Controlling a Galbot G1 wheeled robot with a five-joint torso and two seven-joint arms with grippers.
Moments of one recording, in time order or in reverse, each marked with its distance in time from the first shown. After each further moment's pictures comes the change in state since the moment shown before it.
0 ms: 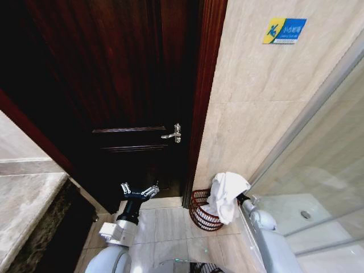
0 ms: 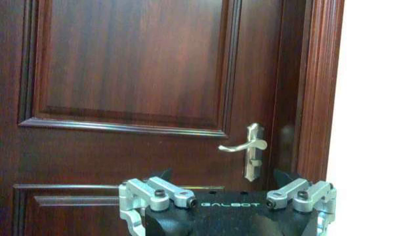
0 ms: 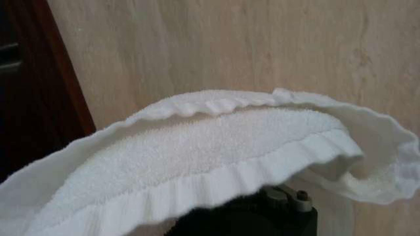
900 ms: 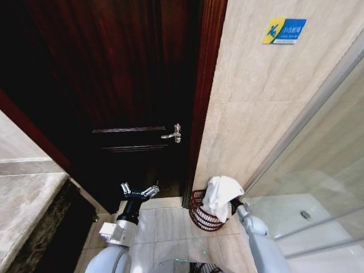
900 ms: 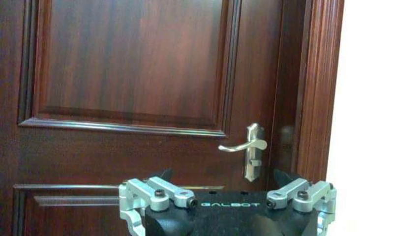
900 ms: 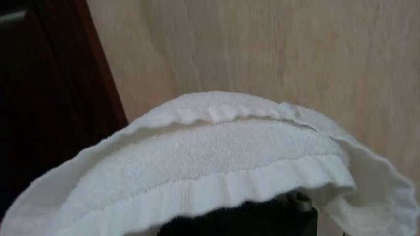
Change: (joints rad) left arm 0.000 0.000 0.000 0.000 0.000 0.000 0.000; right arm -0.022 0.065 0.013 -0.198 -0.080 0.157 -0.045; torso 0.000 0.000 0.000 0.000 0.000
